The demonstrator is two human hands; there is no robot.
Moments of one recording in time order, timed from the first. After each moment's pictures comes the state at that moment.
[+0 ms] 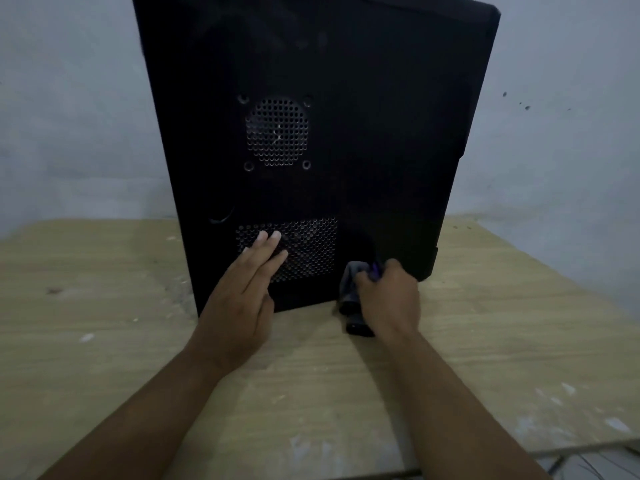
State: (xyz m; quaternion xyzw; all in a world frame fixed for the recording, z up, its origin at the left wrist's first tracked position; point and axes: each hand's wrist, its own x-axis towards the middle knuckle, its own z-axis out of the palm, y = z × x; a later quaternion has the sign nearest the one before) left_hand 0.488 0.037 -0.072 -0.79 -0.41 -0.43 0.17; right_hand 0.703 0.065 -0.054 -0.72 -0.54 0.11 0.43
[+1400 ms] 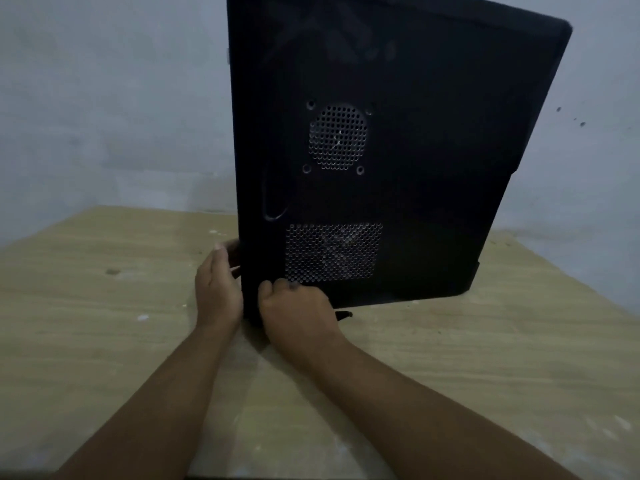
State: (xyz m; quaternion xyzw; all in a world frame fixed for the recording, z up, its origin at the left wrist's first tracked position) left_hand 0.435 0.057 -0.068 -0.38 -0.48 -0.76 -0.23; right_hand 0.553 0.028 -0.054 -0.42 -0.86 -0.24 0.16
